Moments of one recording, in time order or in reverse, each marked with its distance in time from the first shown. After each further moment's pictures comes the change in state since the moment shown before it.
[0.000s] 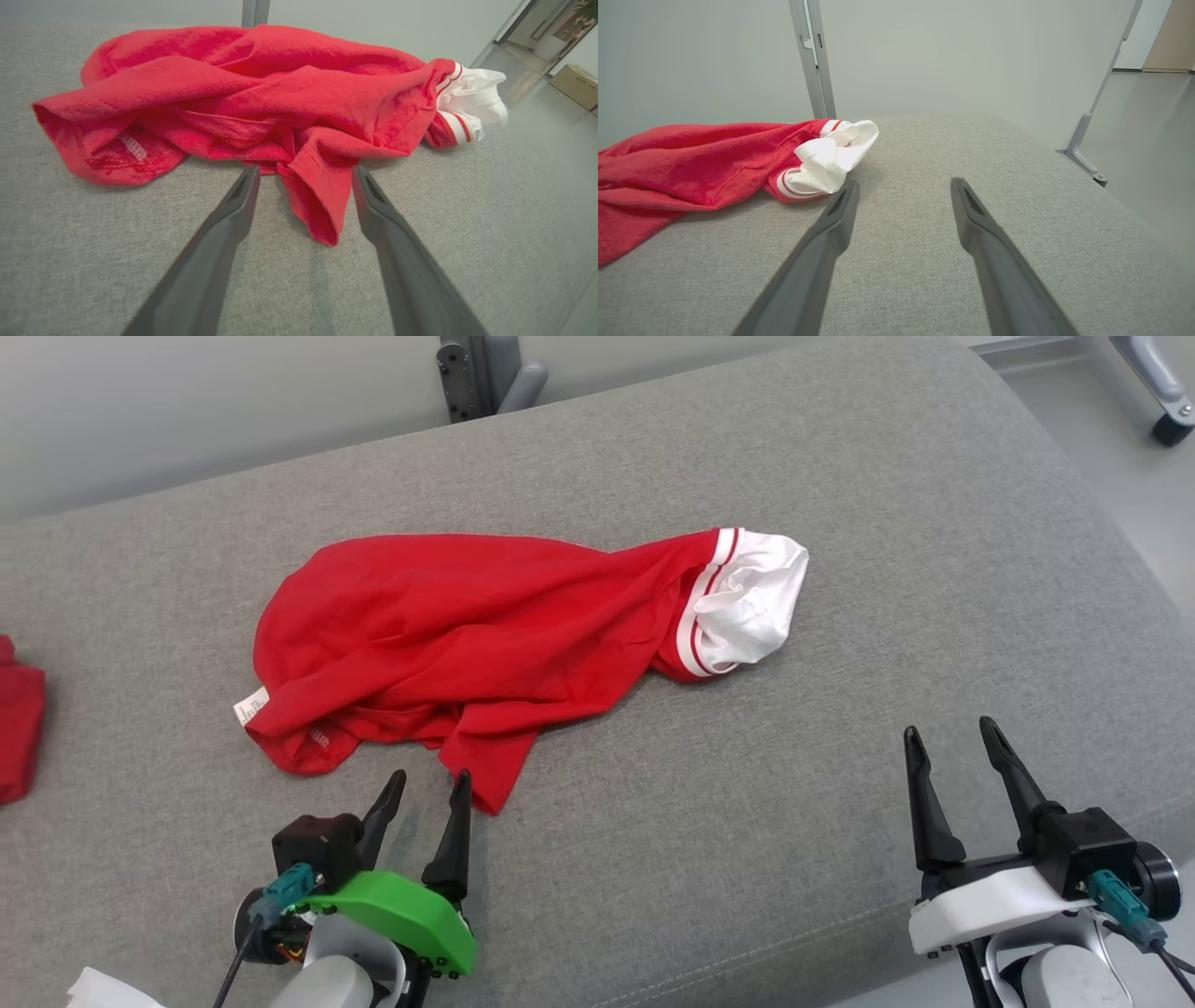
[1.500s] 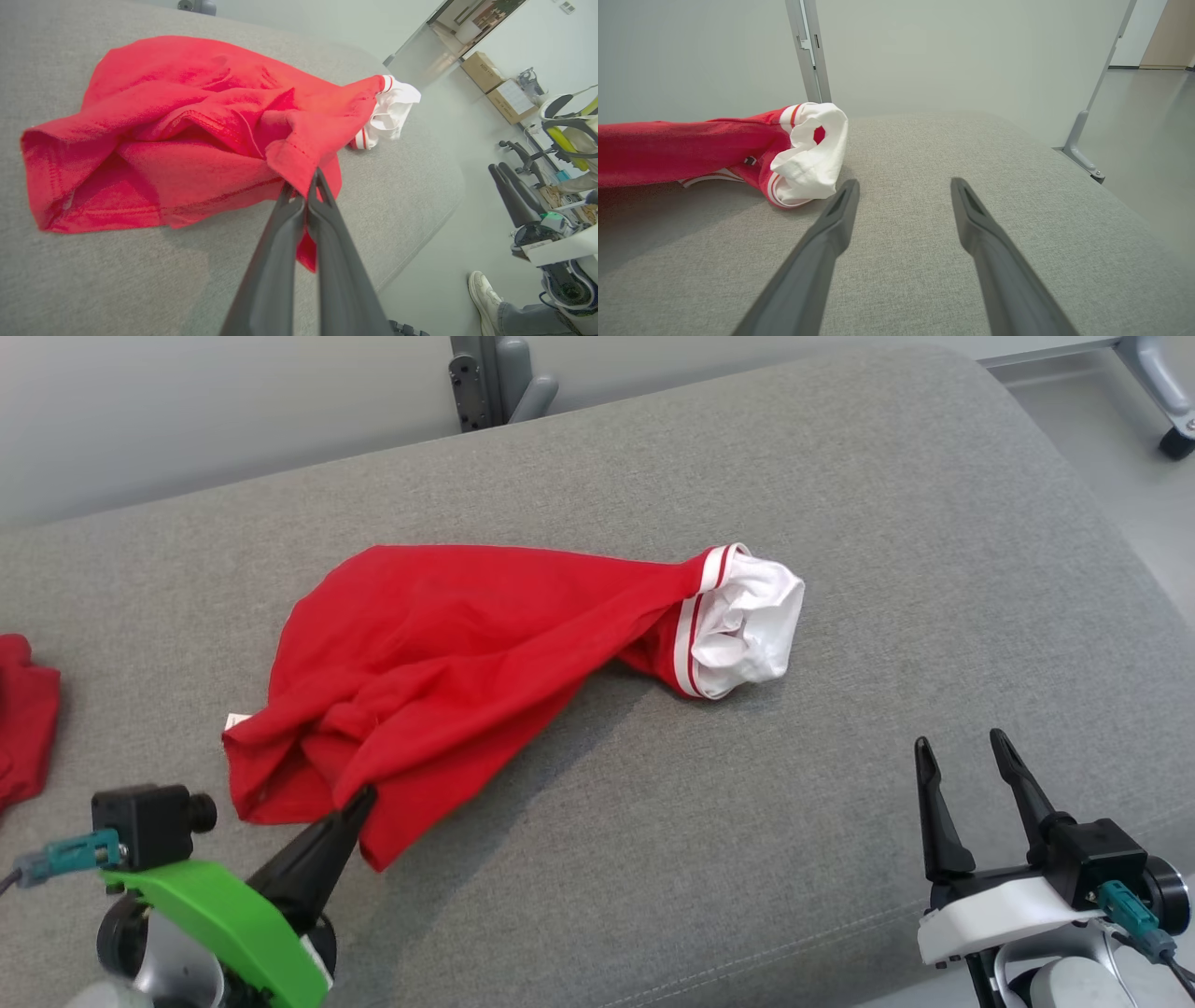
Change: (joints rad) left arm 0.143 0.374 0.174 -0.610 -0.377 -0.072 0.426; right arm 0.019 0.000 -0.015 0.000 0.009 0.000 0.000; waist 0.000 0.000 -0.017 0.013
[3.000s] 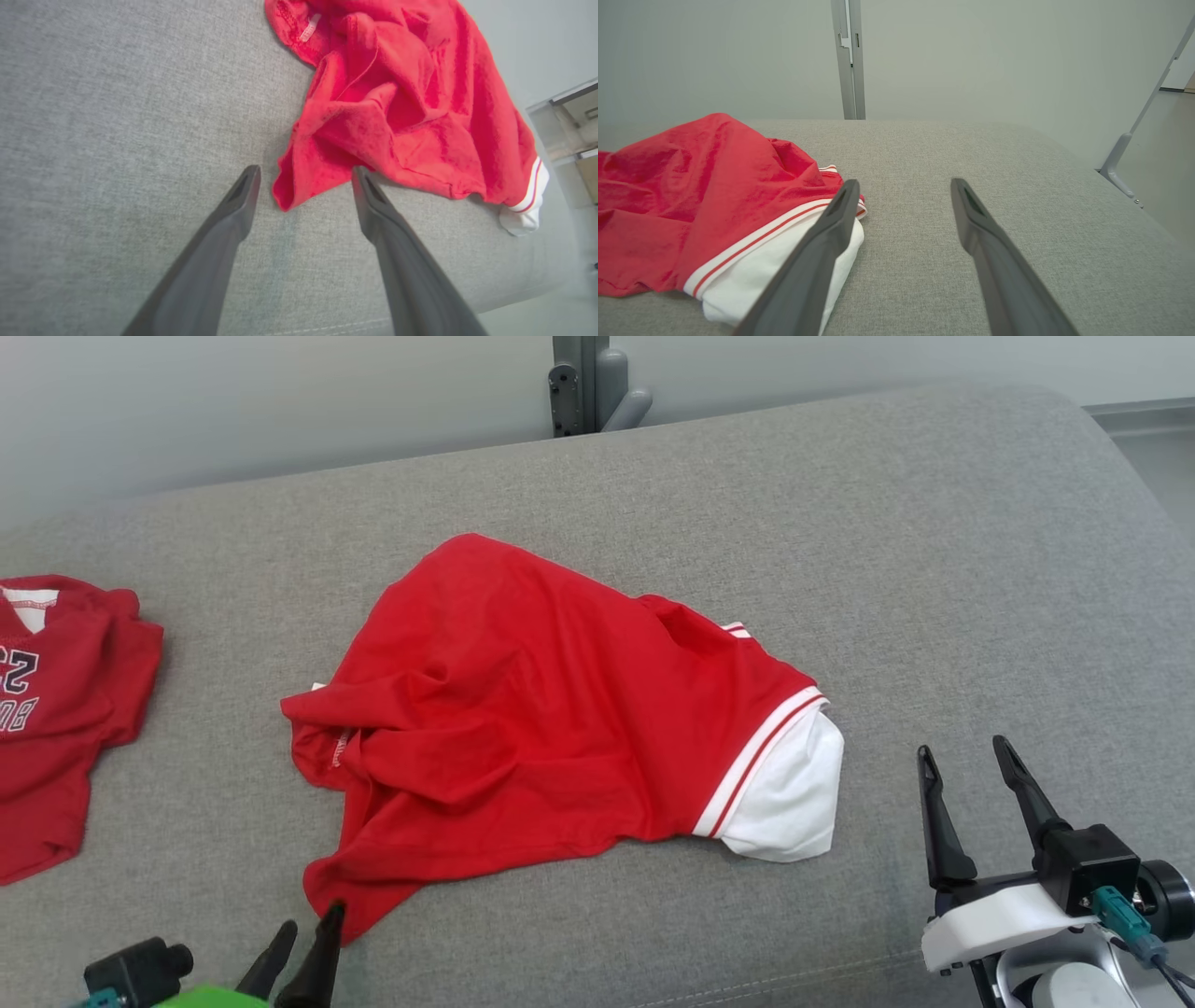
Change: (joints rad) left arm 0.187 -0.144 0.002 0.404 0.009 -0.022 -0.276; right arm 0.009 0.000 -0.012 0.004 -0.056 0.000 0.000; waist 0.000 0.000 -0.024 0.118
